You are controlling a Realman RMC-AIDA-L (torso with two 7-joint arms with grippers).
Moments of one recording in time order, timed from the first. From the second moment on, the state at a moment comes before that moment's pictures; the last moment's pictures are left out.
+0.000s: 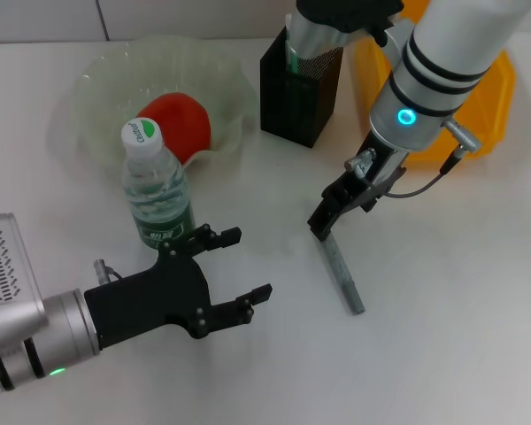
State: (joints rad) left arm -0.33 -2.08 1.41 0.32 1.19 1.38 -0.63; right arm 1.13 2.09 -1.45 -0.67 -2.58 -1.41 2.89
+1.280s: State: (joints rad) left arm -0.34 -2.08 1.46 0.32 1.18 1.38 -0.63; right arm 1.16 2.09 -1.75 -0.62 -2.45 -1.30 2.90
